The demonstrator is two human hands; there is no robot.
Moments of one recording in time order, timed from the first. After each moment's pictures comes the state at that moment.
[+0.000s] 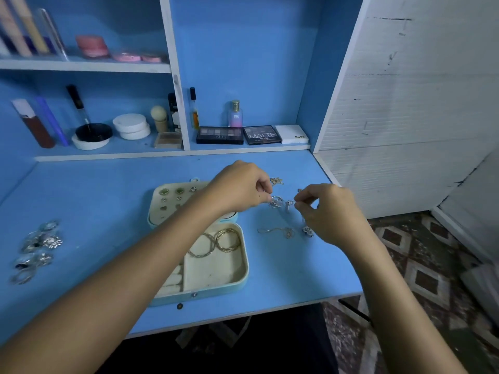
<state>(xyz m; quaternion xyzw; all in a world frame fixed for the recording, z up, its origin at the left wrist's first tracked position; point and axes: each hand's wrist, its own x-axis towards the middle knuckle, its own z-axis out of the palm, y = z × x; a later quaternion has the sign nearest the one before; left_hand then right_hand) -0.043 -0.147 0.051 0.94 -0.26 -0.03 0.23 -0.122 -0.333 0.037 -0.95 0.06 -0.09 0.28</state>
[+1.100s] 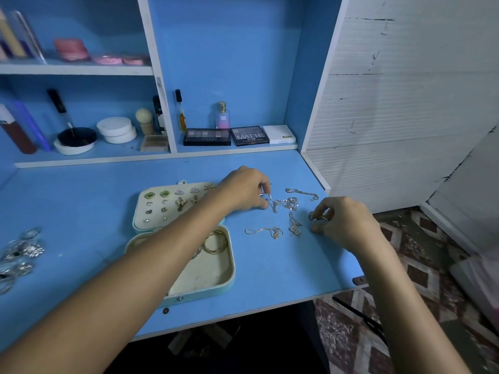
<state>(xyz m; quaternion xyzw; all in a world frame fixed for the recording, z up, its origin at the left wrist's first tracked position) -0.012 -0.184 0.021 0.94 -0.28 -0.05 0.20 -0.133 -0.384 0.025 -0.96 0.17 0.01 0.22</state>
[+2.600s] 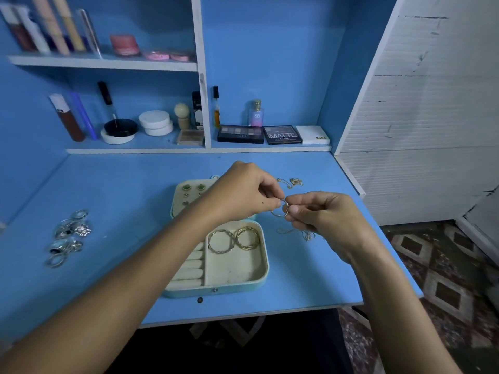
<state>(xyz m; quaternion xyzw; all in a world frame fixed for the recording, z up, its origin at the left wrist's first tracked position) -0.079 -0.115 0.065 0.90 -0.24 -0.02 0.36 -0.133 -0.297 0.045 -0.71 0.07 0.05 0.70</state>
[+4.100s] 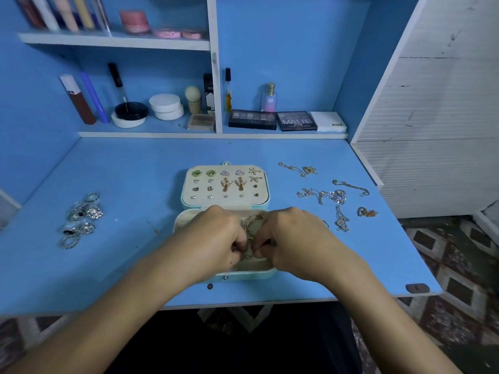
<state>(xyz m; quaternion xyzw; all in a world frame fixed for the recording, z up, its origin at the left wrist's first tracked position) -0.148 -0.061 0.033 0.96 -0.24 -0.08 0.13 -0.151 -0.235 0.040 -0.97 -0.20 0.10 0.12</state>
